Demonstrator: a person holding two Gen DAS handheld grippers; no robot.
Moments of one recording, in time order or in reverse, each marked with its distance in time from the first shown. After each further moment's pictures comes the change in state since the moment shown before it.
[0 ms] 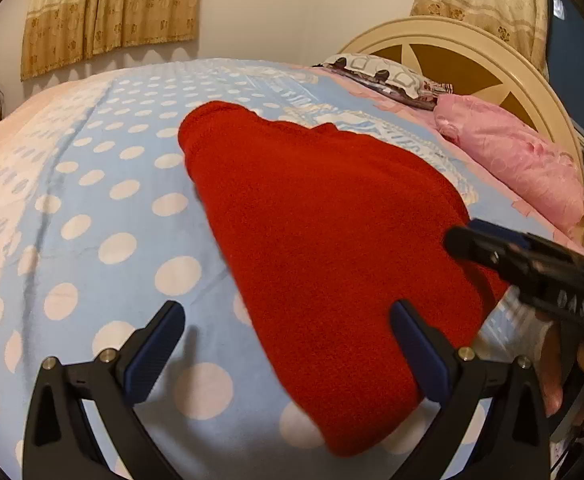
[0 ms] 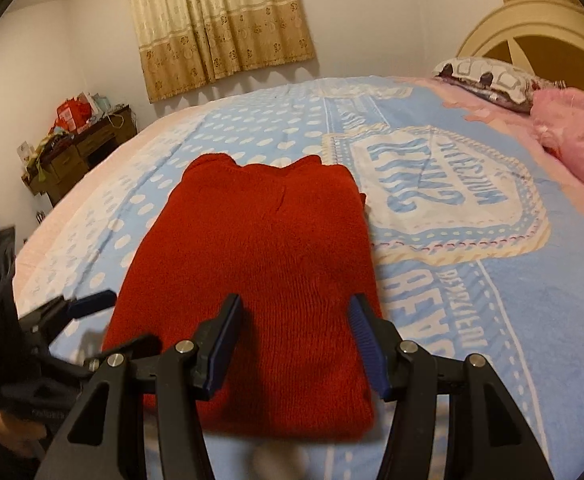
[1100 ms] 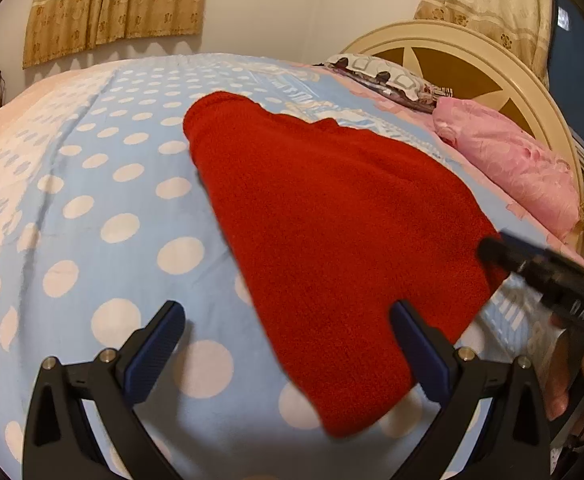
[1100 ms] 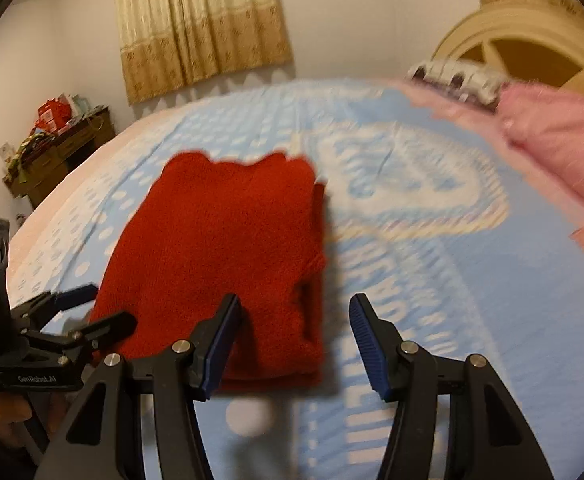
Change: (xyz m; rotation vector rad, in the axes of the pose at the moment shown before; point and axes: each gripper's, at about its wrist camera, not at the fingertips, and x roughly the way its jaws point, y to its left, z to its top) left arm -0.004 0.007 -0.009 -0.033 0.007 -0.027; right arm -0.033 -0.008 -0.016 0.022 -0.043 -0.112
